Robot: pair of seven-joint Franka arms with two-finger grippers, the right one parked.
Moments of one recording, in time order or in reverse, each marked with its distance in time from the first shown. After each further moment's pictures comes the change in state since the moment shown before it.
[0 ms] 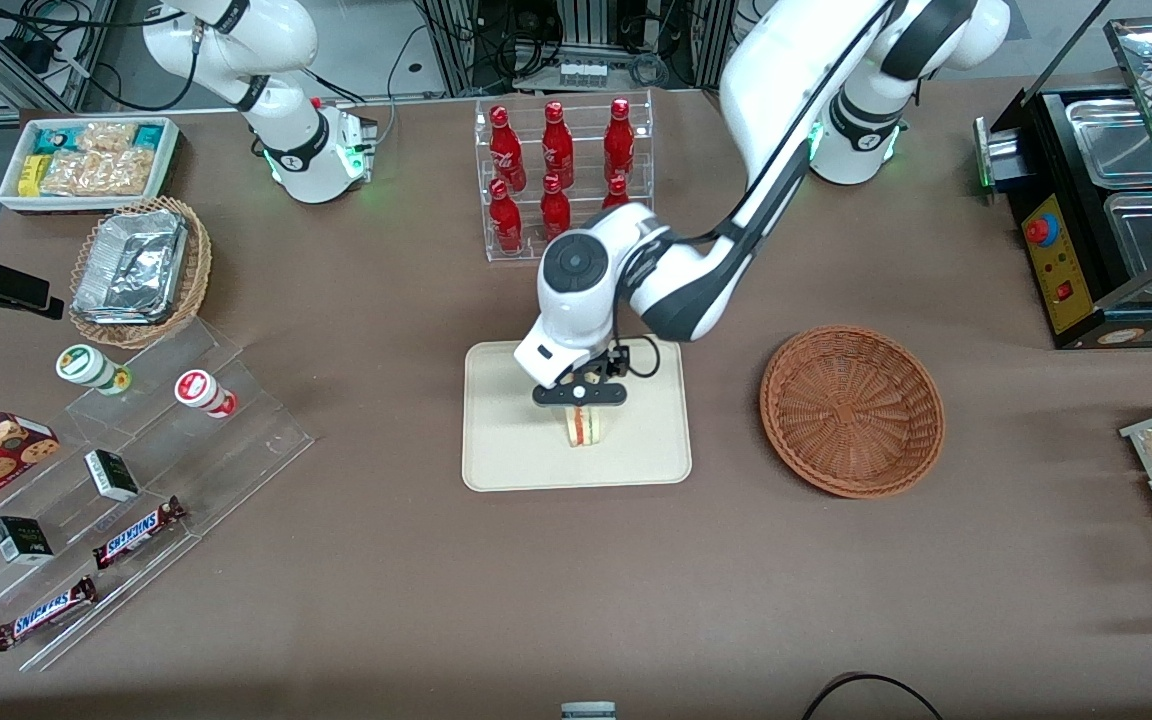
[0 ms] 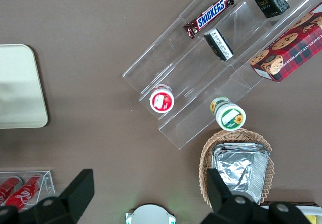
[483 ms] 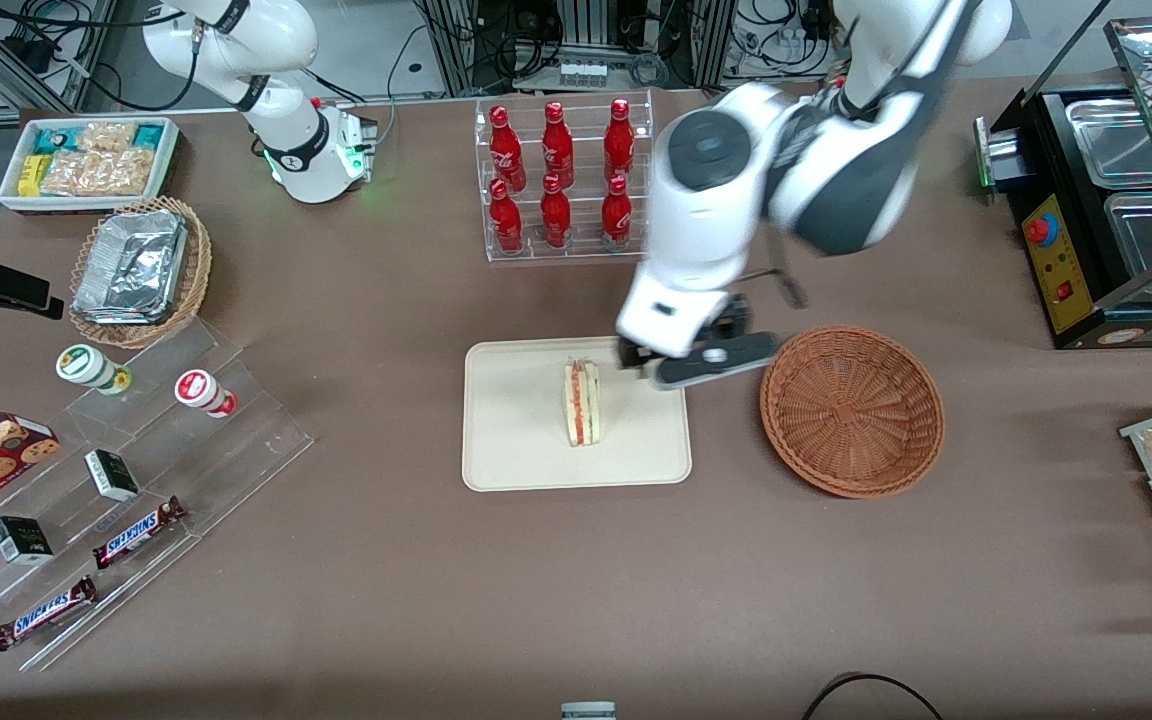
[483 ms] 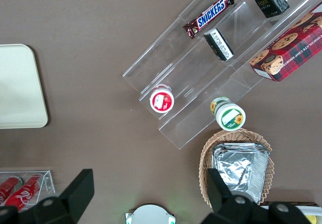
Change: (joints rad) arm 0.145 -0.307 0.061 0.000 0.007 -0.307 0.055
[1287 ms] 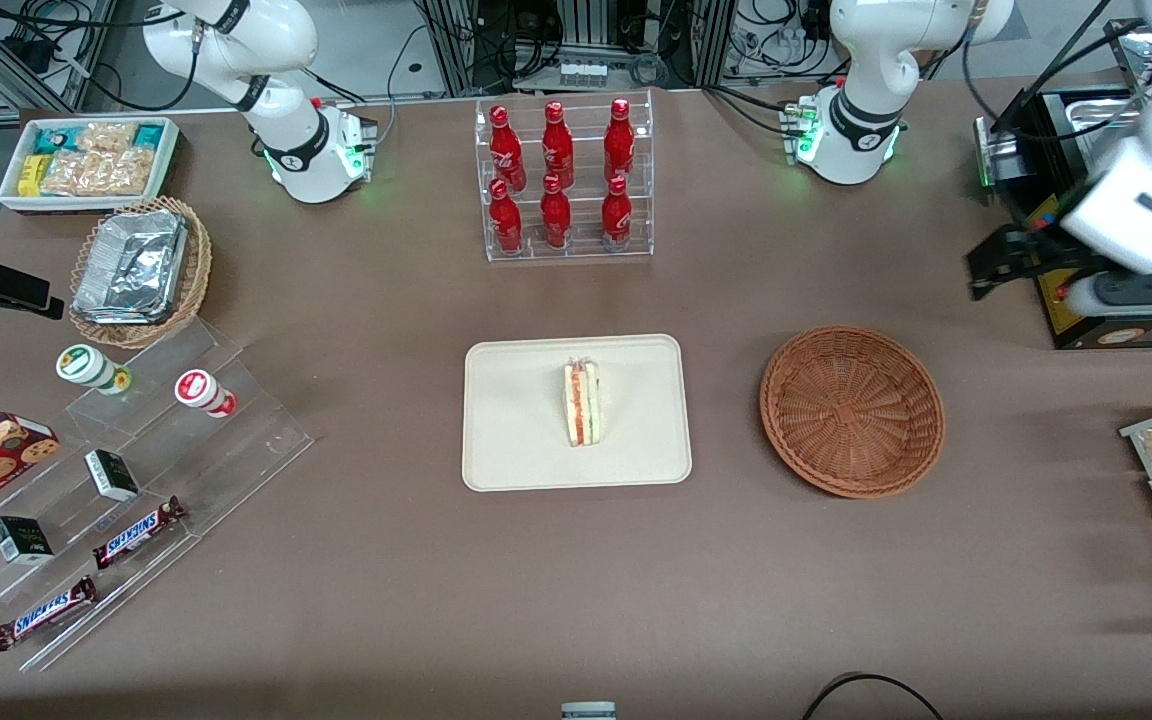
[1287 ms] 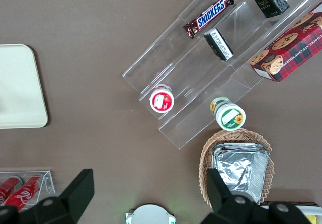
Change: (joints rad) arm 0.499 -0.305 0.009 -0.071 -0.090 -0.292 0.792
